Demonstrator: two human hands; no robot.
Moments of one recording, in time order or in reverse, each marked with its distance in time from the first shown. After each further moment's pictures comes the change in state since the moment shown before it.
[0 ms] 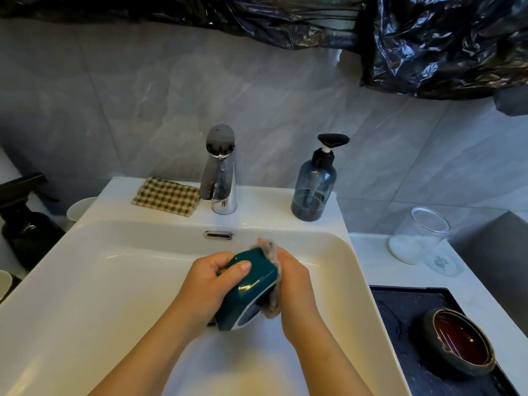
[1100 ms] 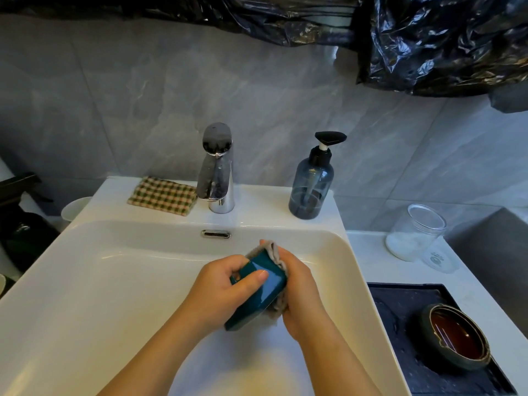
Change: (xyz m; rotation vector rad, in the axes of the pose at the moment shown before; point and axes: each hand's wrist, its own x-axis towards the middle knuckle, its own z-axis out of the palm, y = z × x) left_hand 0.000 -0.007 0.006 0.313 -0.084 0.181; right_hand -0.004 -0.002 -0.008 -0.083 -0.090 -0.015
